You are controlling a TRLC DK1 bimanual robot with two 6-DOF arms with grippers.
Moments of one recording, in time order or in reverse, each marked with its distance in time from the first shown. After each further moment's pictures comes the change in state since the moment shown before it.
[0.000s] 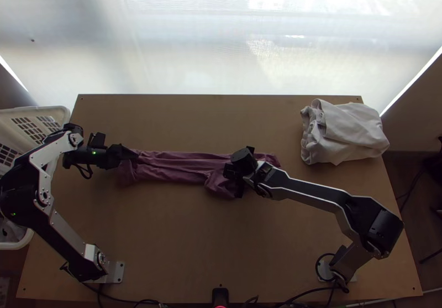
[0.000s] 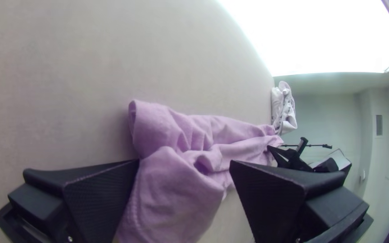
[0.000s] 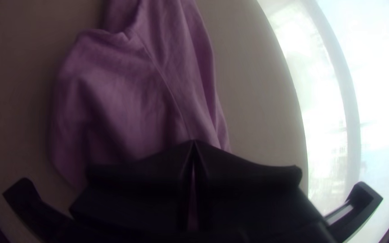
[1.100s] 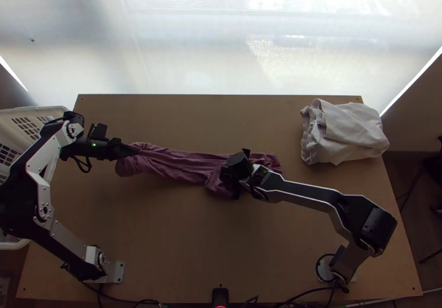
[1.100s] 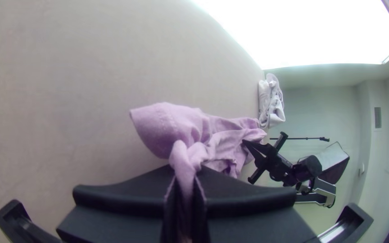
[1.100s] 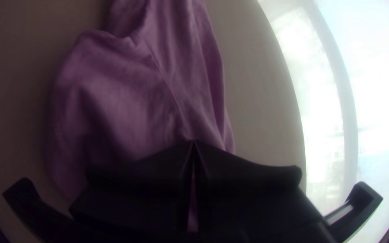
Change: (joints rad) left arm -0.064 -0.150 0.082 -0.169 0.008 -0.054; right arm 0.031 0.039 -0.008 0.069 0.027 -0.015
